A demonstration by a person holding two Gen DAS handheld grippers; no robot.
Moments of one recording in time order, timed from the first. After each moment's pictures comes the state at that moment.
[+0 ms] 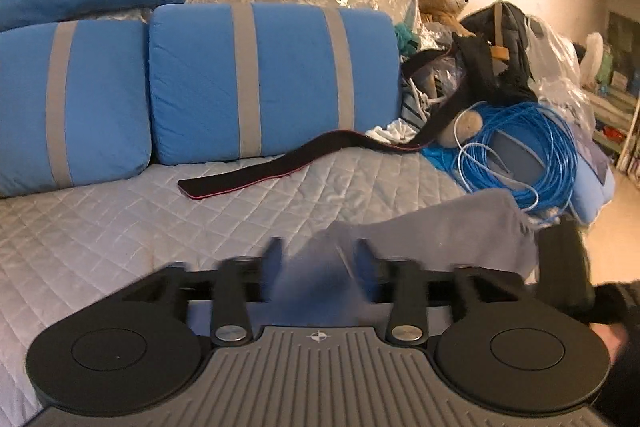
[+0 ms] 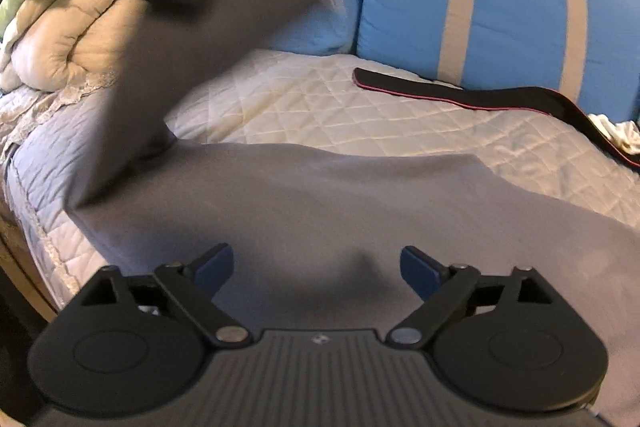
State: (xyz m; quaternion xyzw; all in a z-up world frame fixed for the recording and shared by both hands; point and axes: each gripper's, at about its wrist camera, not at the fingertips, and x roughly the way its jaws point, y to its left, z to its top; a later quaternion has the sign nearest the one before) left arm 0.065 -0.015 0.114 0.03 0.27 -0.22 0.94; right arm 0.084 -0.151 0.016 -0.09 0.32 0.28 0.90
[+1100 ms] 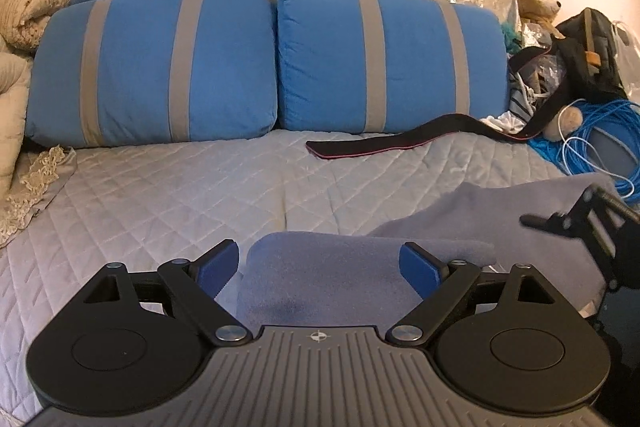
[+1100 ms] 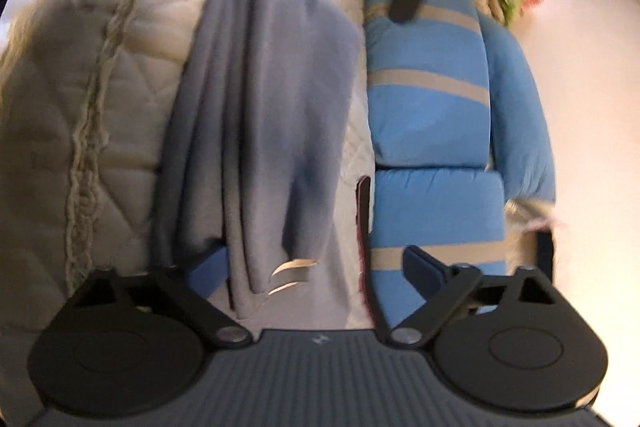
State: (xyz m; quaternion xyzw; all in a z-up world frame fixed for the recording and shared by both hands) left arm 0.040 0.066 0.052 0.04 0.26 -0.08 0.96; right arm 0.007 -0.100 -0.072 -0.70 -0.01 0.24 0.68
